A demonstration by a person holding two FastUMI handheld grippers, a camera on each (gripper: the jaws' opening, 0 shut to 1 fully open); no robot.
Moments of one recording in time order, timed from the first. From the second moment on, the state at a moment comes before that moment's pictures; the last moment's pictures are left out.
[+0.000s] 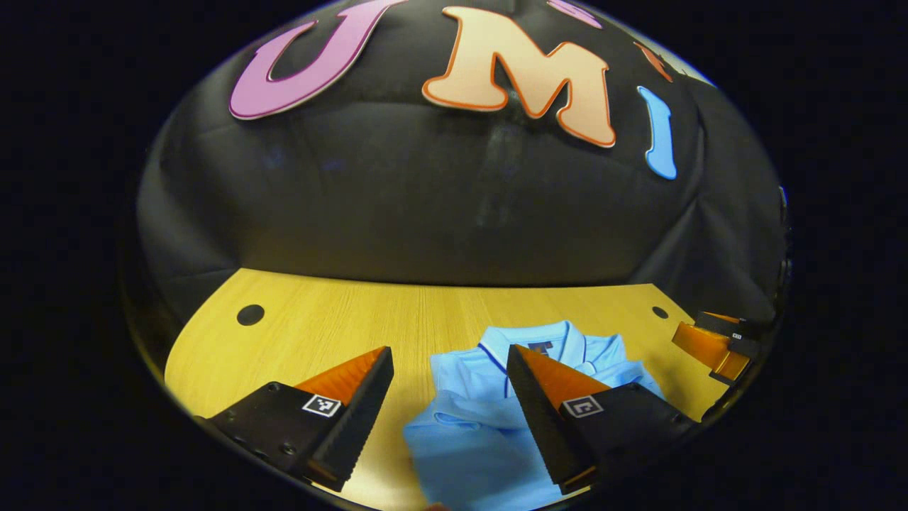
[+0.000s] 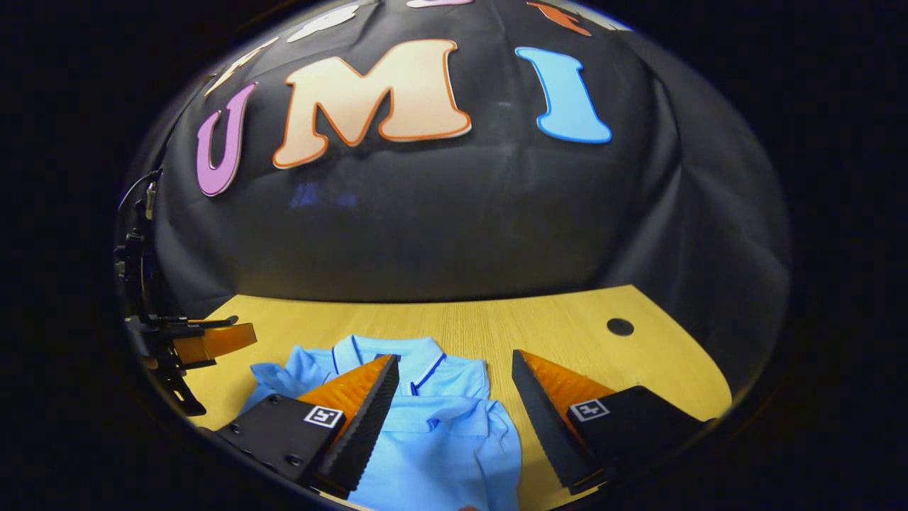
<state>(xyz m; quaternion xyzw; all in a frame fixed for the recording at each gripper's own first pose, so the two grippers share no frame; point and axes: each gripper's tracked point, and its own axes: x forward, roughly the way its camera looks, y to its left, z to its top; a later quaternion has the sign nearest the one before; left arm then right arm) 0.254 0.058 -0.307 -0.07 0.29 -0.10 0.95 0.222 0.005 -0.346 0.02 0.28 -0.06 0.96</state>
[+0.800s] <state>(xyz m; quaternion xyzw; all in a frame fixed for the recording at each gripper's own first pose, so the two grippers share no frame) 0.079 0.057 -0.131 -0.04 0.15 -0.09 0.98 0.047 0.052 -0.176 0.01 0.16 0.00 0.99</state>
